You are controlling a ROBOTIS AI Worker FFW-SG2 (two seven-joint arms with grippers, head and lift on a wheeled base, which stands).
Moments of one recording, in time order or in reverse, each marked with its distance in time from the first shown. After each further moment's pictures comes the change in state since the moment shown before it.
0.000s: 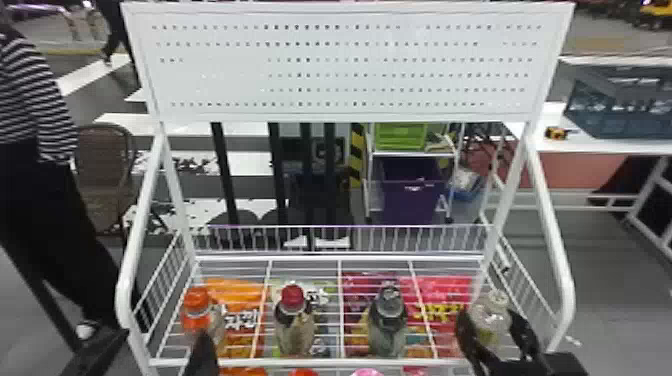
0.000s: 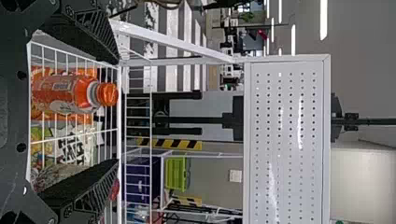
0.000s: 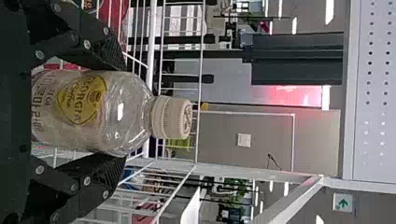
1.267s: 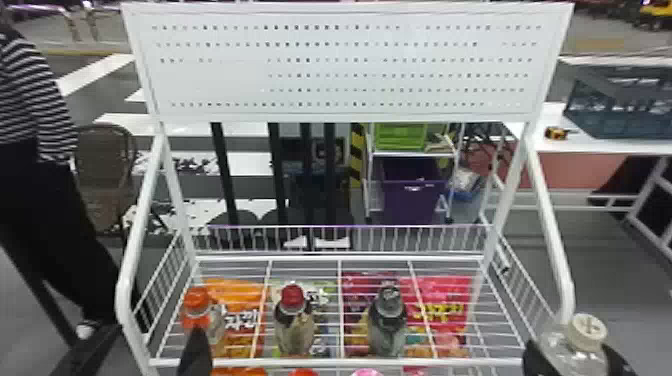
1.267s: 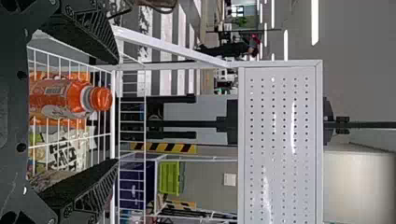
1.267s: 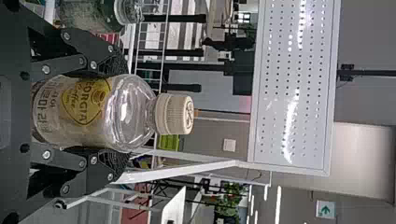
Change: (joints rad) left arm -0.012 -0.004 0.009 0.029 -0.007 -0.044 0.010; right arm 0.664 -0.022 -0.039 -0.961 -0.035 0.306 0.054
